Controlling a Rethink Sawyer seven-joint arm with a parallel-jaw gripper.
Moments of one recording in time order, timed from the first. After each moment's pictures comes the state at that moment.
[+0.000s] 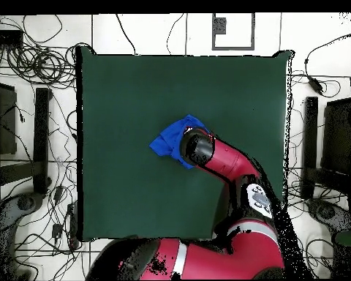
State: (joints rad) arm -0.18 -0.37 -0.13 1.58 0.25 0.21 1.57
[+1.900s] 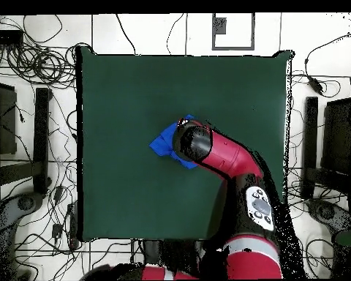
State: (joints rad) arm -0.15 -0.49 -0.13 1.58 0.25 0.31 1.57
